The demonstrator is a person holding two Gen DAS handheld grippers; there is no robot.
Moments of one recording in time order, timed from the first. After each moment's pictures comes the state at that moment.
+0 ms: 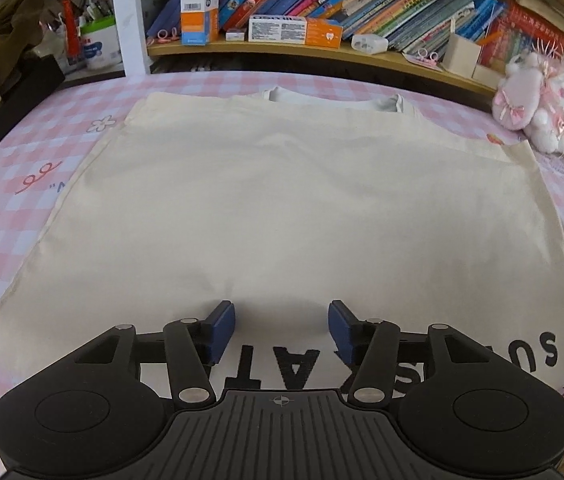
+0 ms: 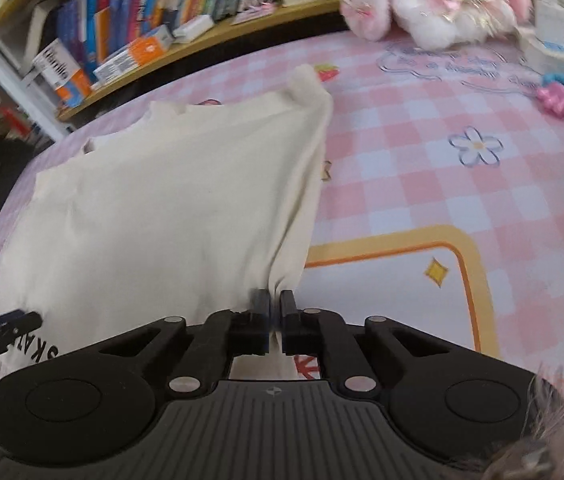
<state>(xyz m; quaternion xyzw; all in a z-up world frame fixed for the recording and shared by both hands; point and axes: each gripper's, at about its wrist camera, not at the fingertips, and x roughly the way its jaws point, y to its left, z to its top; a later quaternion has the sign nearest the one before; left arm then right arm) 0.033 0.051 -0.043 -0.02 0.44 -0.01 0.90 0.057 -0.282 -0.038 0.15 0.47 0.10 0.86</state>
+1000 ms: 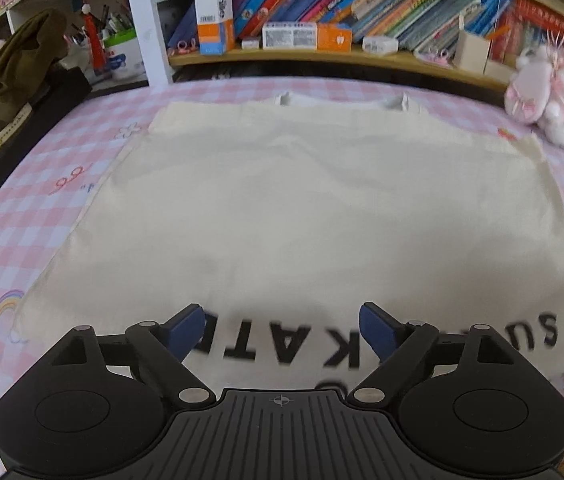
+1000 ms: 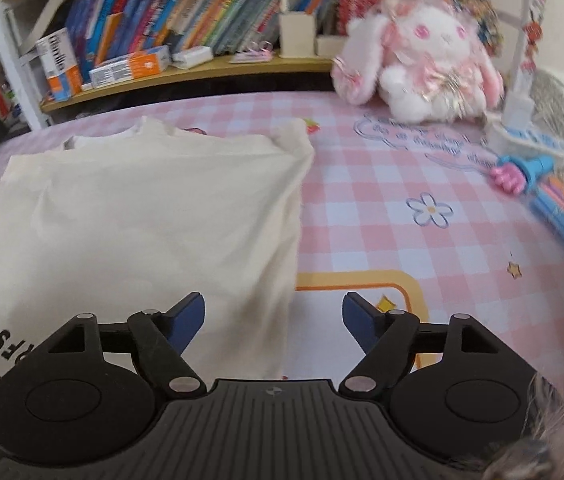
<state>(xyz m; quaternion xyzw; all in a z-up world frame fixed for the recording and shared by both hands) 0.012 0.033 -0.033 0.00 0.44 0.05 0.90 0.032 -0.259 -0.031 0.03 0.41 0.04 0.91</state>
